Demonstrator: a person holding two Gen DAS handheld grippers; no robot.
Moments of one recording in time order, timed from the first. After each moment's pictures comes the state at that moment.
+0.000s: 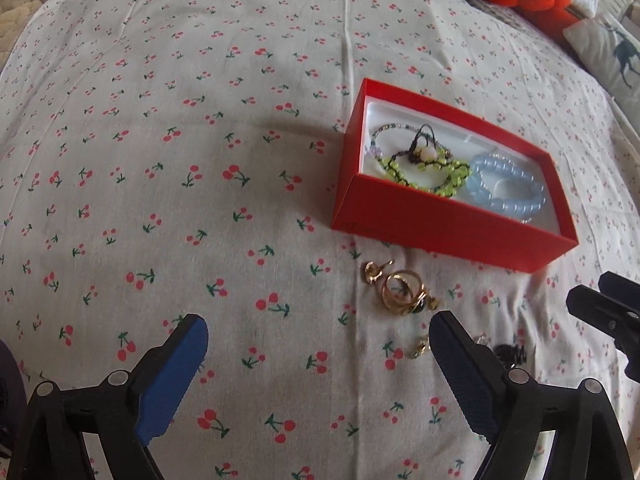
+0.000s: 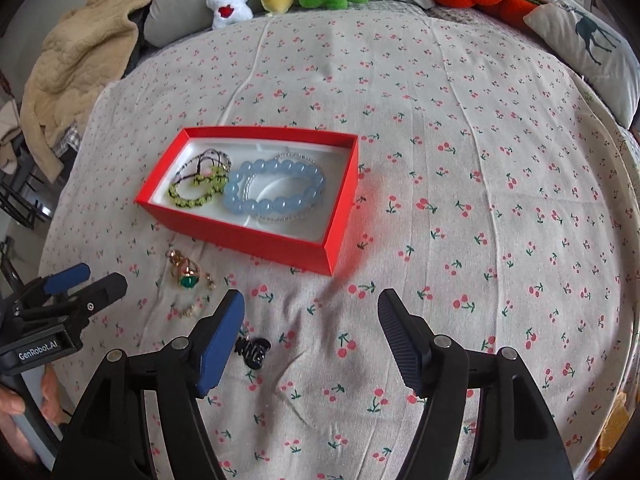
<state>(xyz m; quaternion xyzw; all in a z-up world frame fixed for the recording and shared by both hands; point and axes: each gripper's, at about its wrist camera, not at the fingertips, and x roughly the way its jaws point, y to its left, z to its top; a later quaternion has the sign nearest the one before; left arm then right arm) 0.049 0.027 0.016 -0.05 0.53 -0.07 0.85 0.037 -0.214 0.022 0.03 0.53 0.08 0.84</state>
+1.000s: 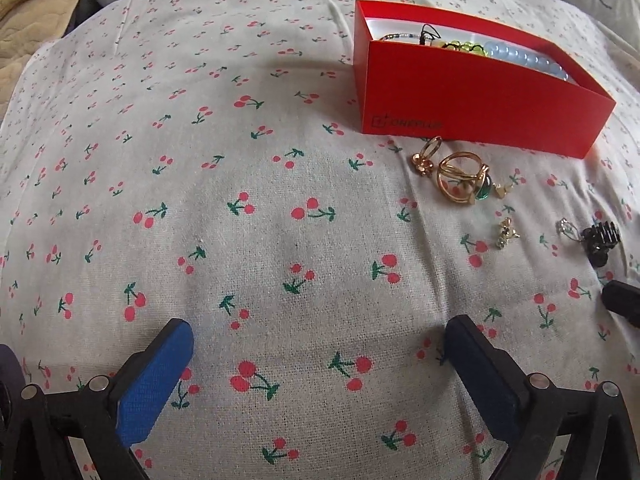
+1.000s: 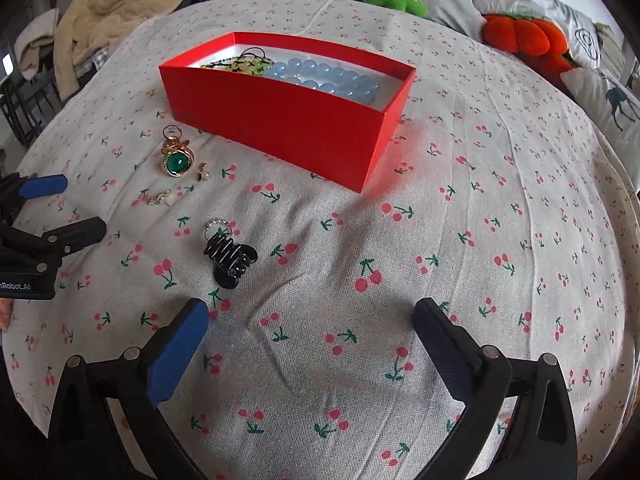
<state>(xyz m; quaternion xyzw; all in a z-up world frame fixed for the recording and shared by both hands) 0.007 0.032 -0.037 0.06 0.48 -0.08 0.87 -0.012 -0.192 -0.046 -0.10 0.49 0.12 0.86</state>
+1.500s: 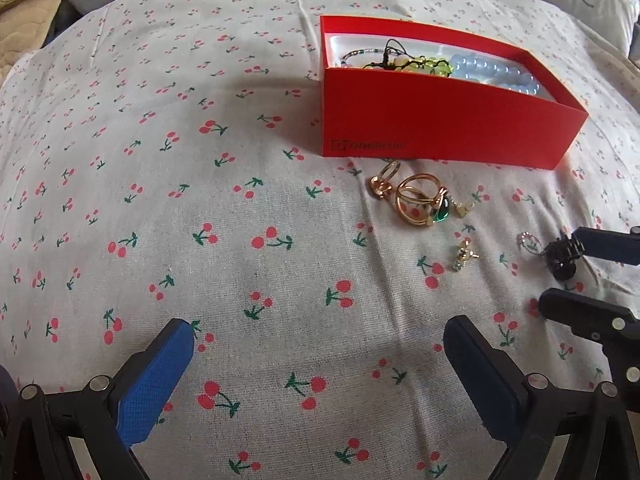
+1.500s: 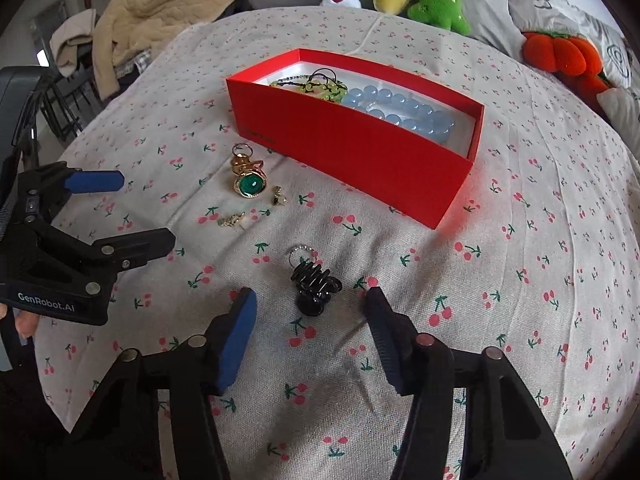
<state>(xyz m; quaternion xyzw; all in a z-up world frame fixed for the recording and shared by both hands) 0.012 0.016 -0.025 0.06 0.48 -0.10 0.87 -0.007 -0.157 -0.036 -0.09 0.48 0.19 0.85</state>
